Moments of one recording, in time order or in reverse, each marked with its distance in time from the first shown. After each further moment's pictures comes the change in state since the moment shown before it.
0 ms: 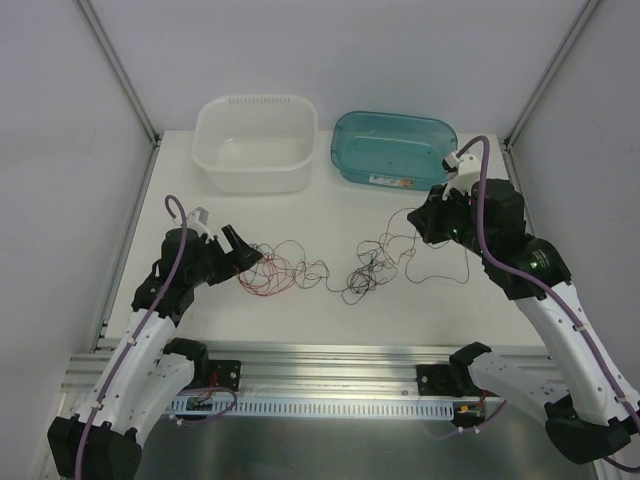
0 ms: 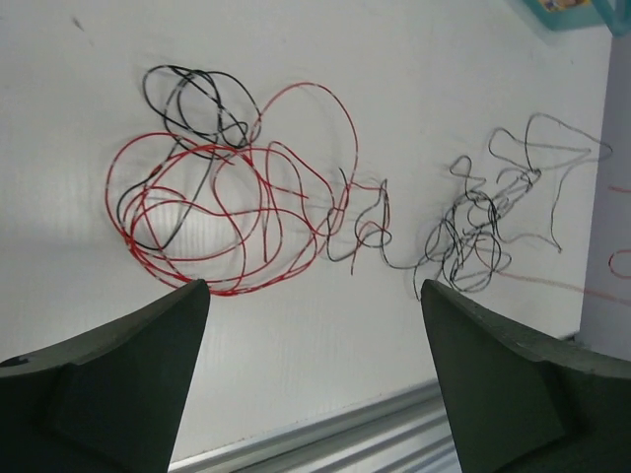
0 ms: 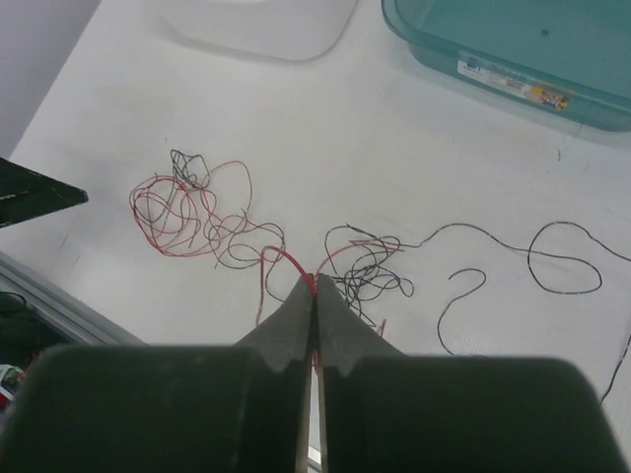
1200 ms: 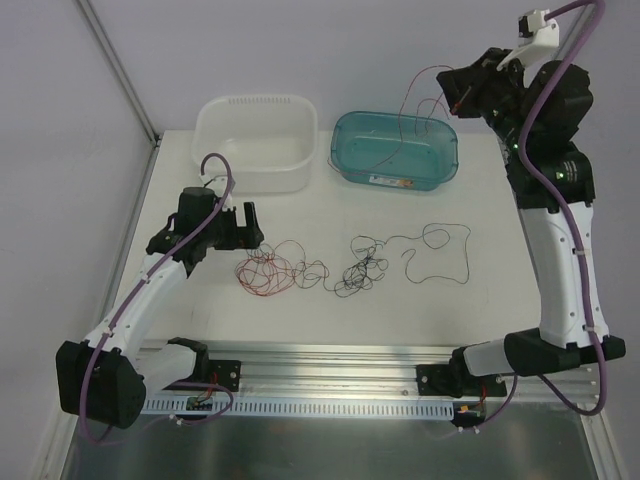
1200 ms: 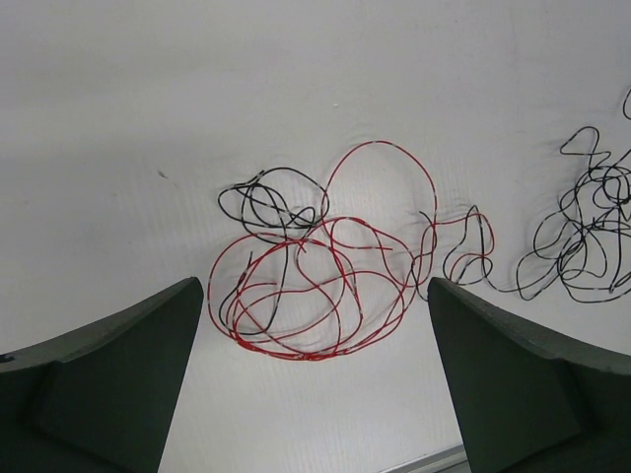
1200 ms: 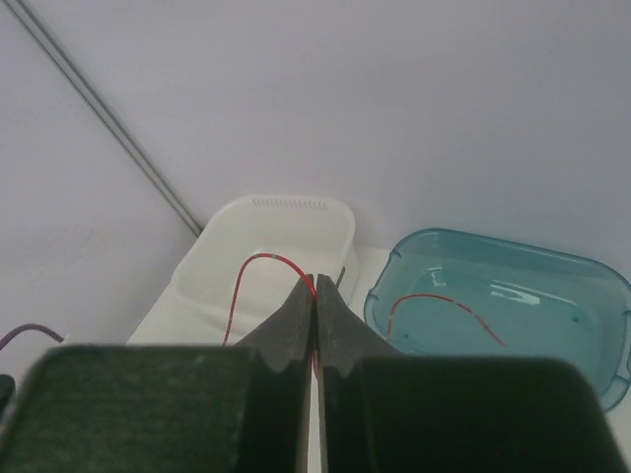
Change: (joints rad) left arm -0.028 0.393 0.285 -0.011 -0.041 0.431; right arm -0.247 0.451 0.756 0.171 -0.123 0.071
